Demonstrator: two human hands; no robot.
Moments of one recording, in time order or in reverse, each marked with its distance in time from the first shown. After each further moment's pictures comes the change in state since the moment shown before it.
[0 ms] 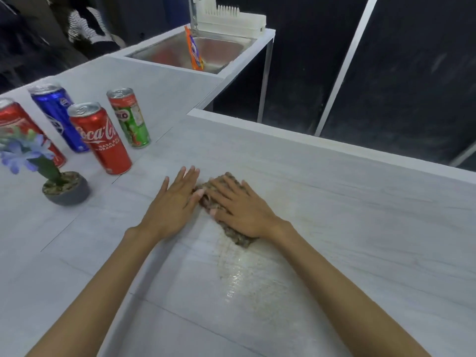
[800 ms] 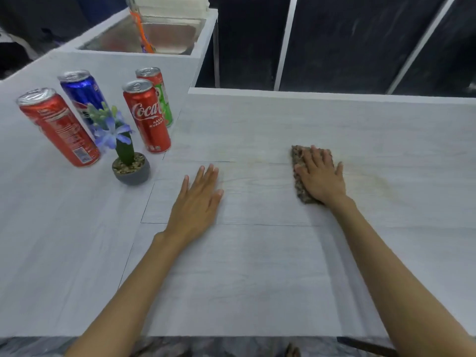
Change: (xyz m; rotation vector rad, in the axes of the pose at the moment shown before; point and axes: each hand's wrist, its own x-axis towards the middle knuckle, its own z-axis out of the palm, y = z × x) left_hand -0.100 -0.095 -0.027 0.003 -0.067 0.310; right_hand -0.073 -0.099 0.020 -0.039 0.238 1.081
